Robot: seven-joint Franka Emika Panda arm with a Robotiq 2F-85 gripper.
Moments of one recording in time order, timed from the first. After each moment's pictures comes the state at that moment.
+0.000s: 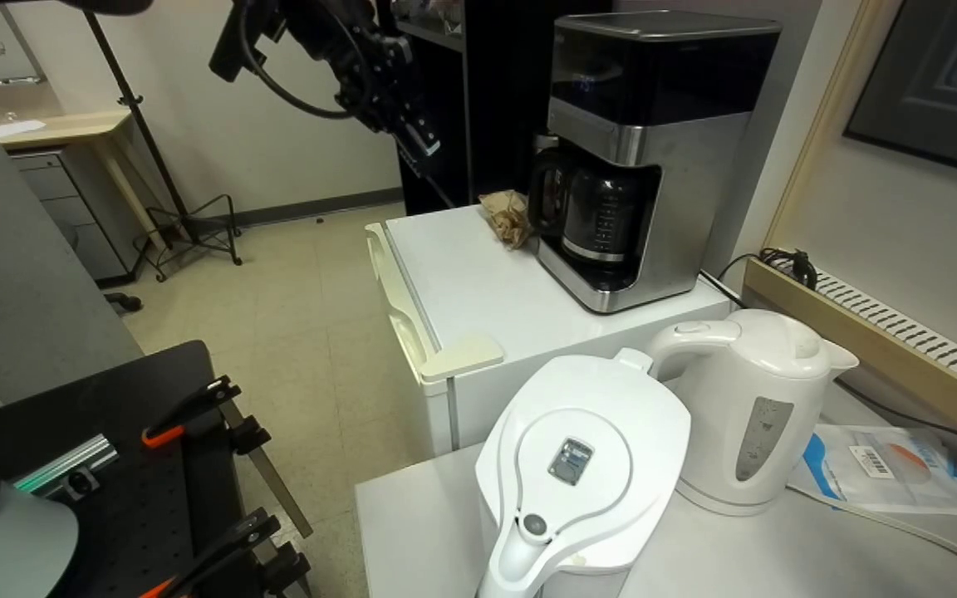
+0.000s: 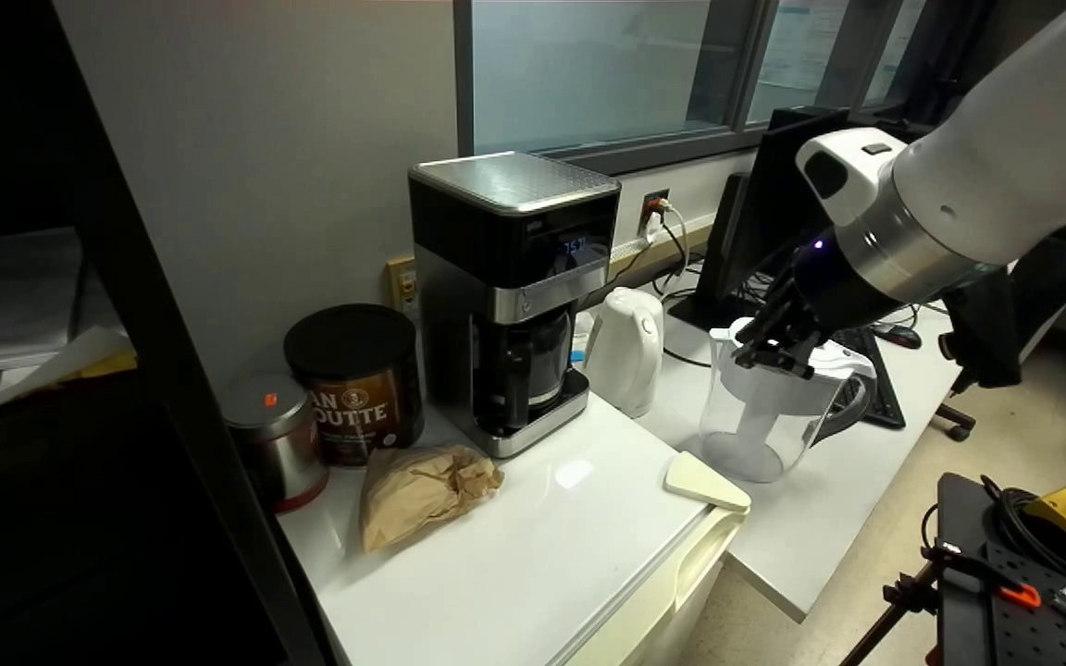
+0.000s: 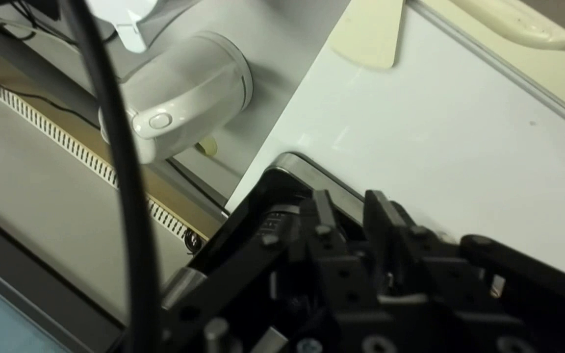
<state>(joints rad) -0.04 -0.32 0.32 -2.56 -0.67 2.52 0.43</state>
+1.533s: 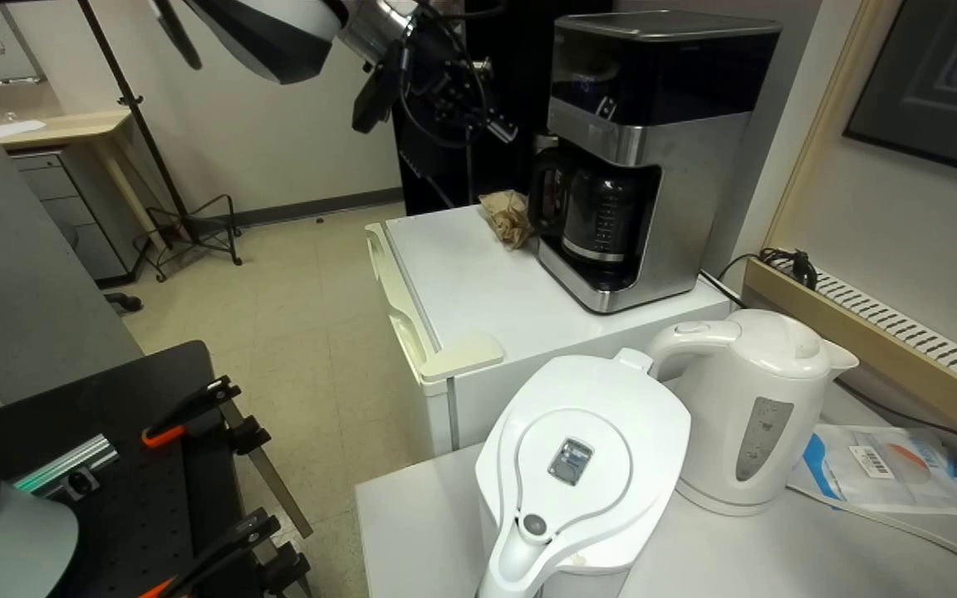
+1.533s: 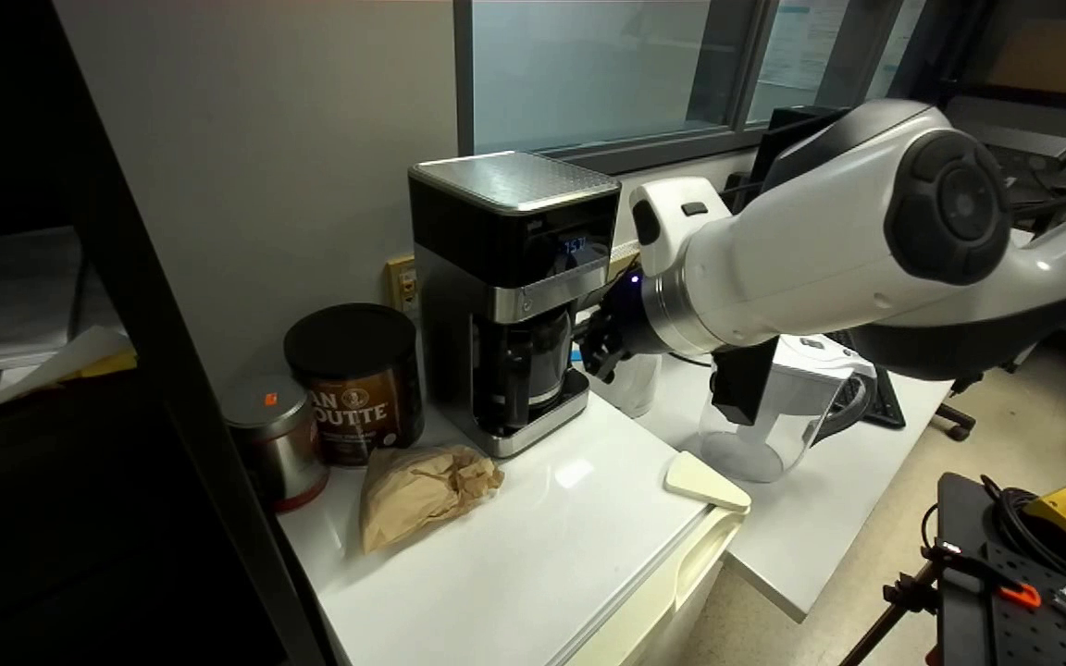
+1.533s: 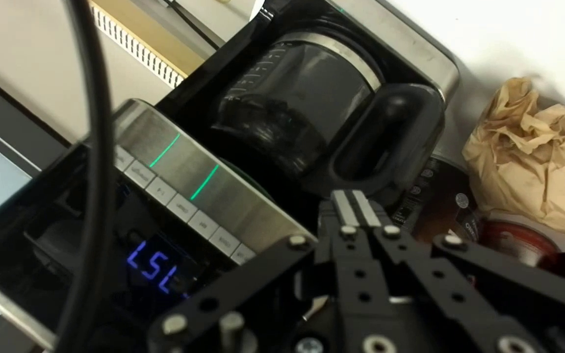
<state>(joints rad) -0.06 0.16 0.37 -2.17 -1.46 2.55 1.12</state>
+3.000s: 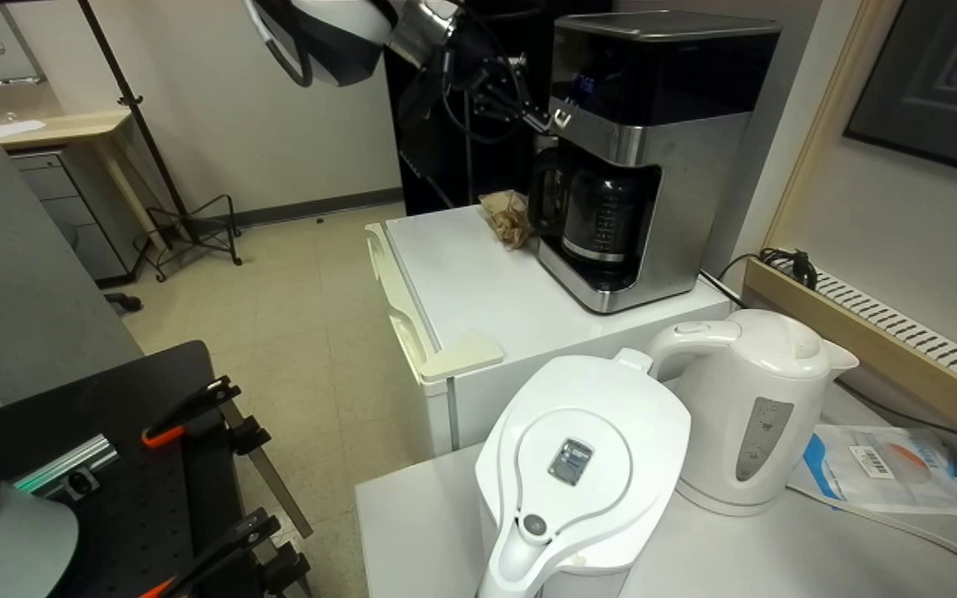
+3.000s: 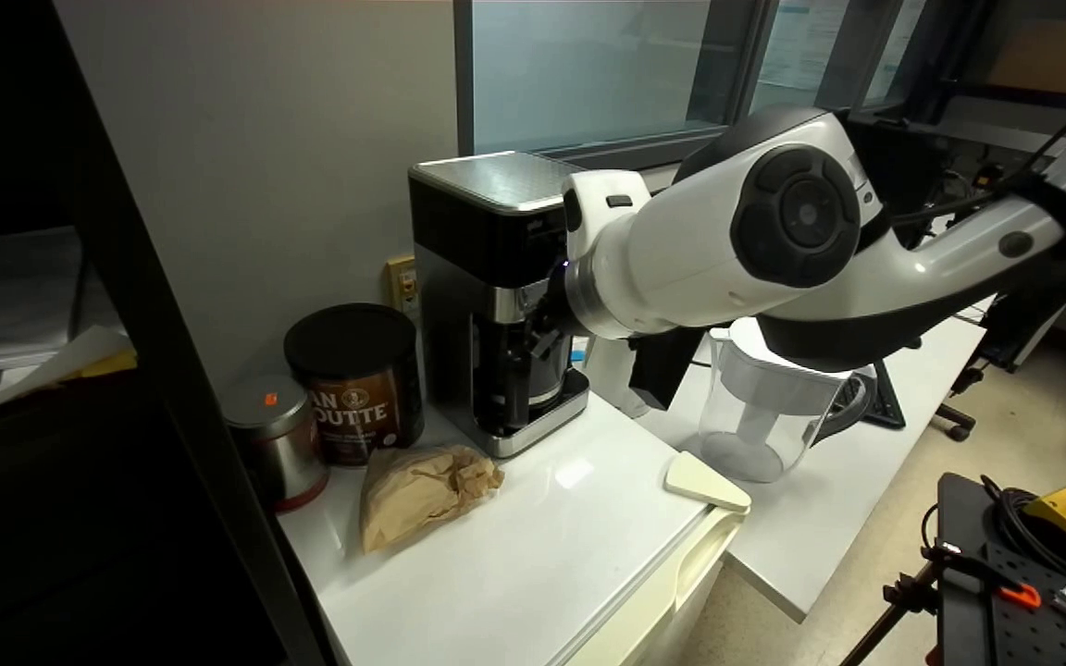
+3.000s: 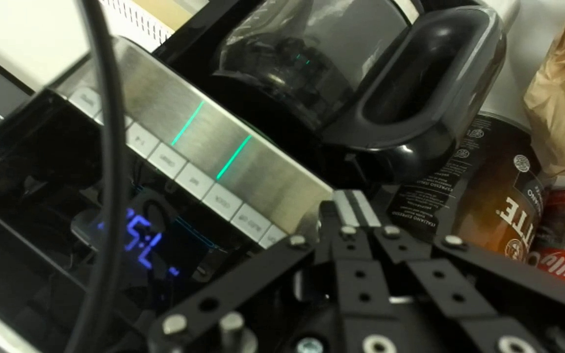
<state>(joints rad) 0.14 0.31 0.18 -1.97 -1.47 2.49 1.16</state>
